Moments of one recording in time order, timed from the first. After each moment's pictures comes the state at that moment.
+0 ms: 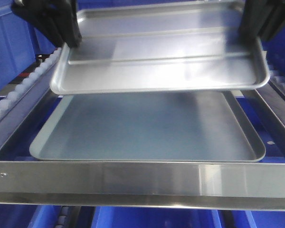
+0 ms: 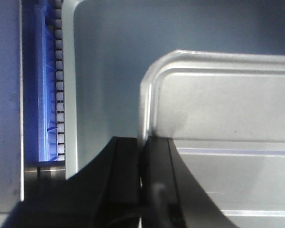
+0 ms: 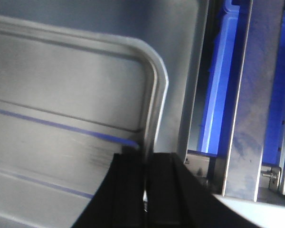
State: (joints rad) left arm -0.73 1.53 -1.31 0.33 0.85 -0.71; right arm 0.57 1.35 -1.15 -0.29 0.92 0.65
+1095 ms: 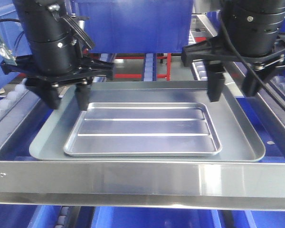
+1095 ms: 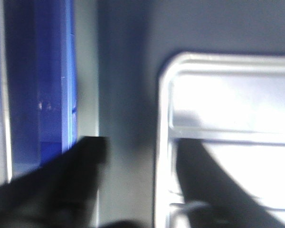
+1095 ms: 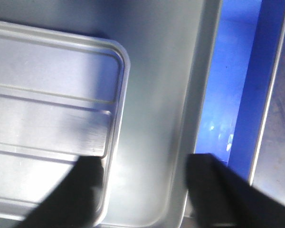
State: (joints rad) left arm -0.62 1.82 -1.32 0.35 0.74 -0.70; right arm 0.50 1.62 -1.16 -0.32 0.77 0.62
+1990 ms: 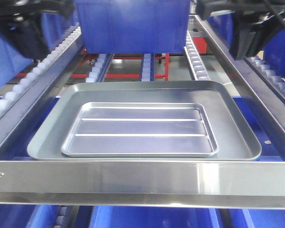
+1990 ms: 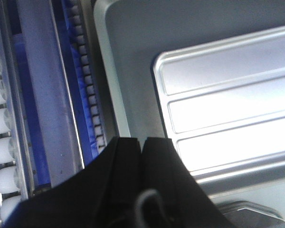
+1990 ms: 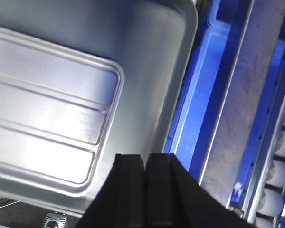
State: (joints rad) left arm -0.62 1.38 -1.08 0.32 0.70 -0.40; right arm 0.50 1.45 -1.19 -0.31 0.84 0.41
